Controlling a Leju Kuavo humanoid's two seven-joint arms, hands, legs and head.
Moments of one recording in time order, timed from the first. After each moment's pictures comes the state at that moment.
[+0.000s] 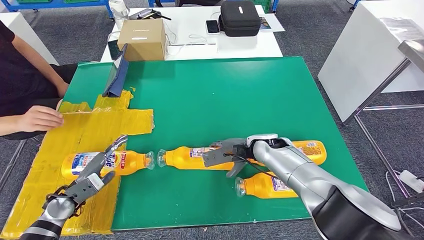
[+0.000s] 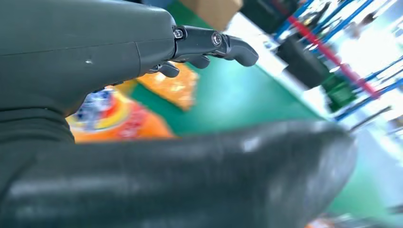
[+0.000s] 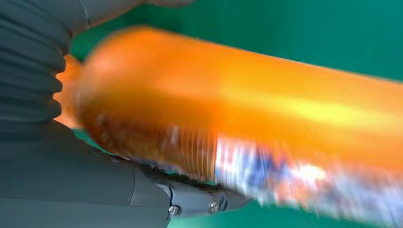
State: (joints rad) left arm -0.11 0.32 -0.19 -1.25 -0.34 -0.10 -0.70; right arm -0.91 -0.01 1.16 -0.55 0.30 0.53 -0.07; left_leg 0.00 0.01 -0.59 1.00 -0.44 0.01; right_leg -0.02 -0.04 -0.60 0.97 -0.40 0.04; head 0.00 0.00
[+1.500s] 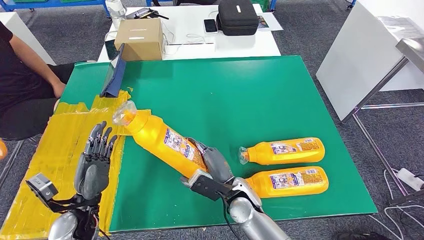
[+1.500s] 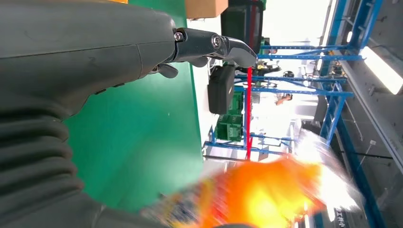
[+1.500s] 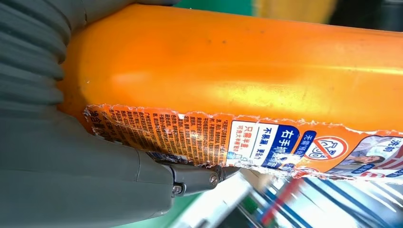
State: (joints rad) left arm 0.08 -0.09 0.09 -1.60 0.11 -0.36 -0.52; right arm -0.27 0.14 0.62 -1.12 0.38 -0.17 -0.36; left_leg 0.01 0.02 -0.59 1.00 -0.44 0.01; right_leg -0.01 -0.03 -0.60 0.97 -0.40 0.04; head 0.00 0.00
